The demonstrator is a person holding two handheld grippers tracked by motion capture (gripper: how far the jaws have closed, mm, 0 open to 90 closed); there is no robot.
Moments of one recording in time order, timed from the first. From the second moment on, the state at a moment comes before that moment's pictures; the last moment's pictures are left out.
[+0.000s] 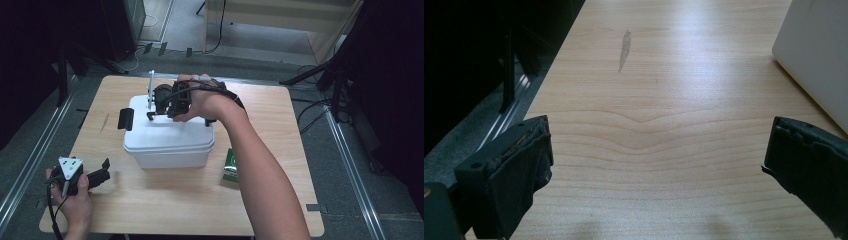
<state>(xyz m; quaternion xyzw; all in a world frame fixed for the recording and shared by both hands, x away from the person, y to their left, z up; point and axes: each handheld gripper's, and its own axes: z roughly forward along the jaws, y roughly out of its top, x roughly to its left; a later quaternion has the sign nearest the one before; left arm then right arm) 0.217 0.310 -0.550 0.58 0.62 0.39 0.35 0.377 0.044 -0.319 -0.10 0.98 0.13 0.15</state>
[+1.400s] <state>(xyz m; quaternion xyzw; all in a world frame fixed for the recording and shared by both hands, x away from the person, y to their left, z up) 0.217 0.310 -0.550 0.58 0.62 0.38 0.36 0.399 -0.094 -0.297 0.03 0.97 0.15 0.19</state>
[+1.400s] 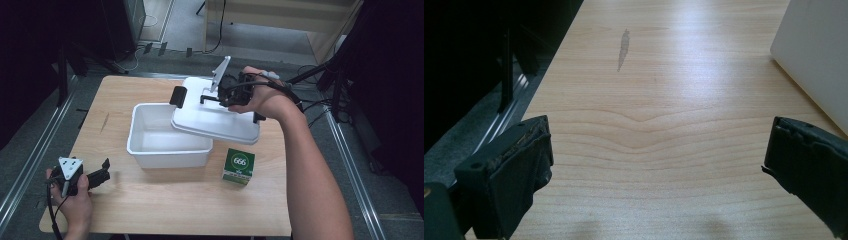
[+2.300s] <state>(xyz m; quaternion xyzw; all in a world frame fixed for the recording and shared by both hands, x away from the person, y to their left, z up) 0.216 0.310 -0.551 0.58 0.62 0.38 0.36 0.406 -0.197 -0.318 0.12 0.96 0.14 0.20</state>
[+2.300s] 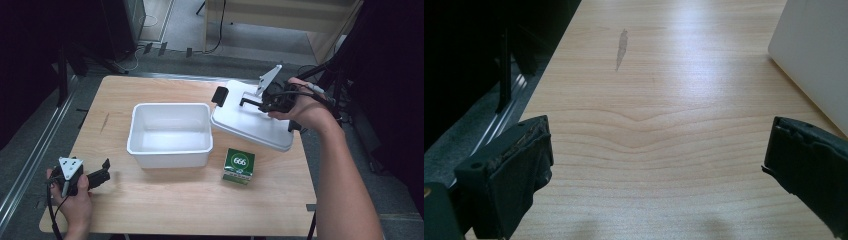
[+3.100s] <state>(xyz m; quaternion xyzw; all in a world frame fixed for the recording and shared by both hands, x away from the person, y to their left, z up) 0.216 0.311 -0.550 0.58 0.62 0.38 0.36 0.427 -0.238 -0.378 0.19 0.96 0.11 0.19</state>
